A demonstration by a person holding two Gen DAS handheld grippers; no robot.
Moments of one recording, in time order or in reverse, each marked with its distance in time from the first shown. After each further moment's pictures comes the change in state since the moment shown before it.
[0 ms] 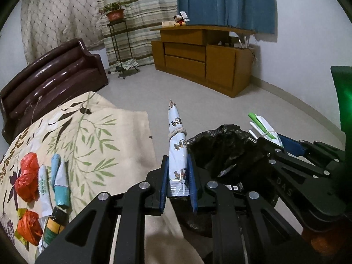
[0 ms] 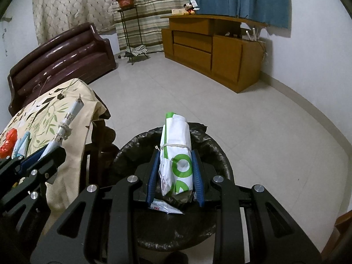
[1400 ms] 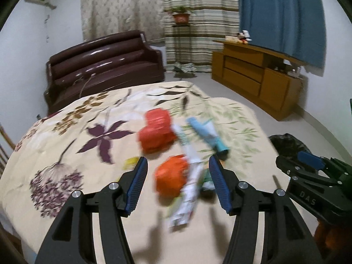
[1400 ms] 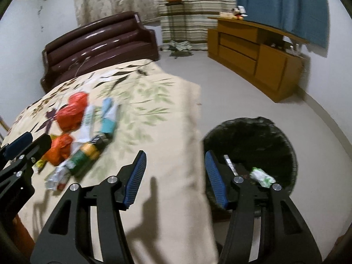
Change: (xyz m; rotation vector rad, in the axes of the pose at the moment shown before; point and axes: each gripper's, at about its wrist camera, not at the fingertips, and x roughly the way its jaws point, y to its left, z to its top) left arm -0.118 0.162 -0.082 -0.258 -0.069 0.260; right arm -0.066 0.162 -0.042 -0.176 0.016 0.189
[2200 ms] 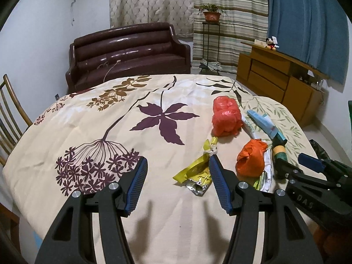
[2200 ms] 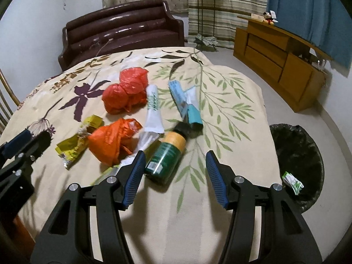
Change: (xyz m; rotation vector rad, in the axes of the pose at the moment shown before) left arm -0.005 0.092 -0.027 -0.120 0.026 0.088; right arm 0.017 0.098 -0.006 -0.127 0.057 0.055
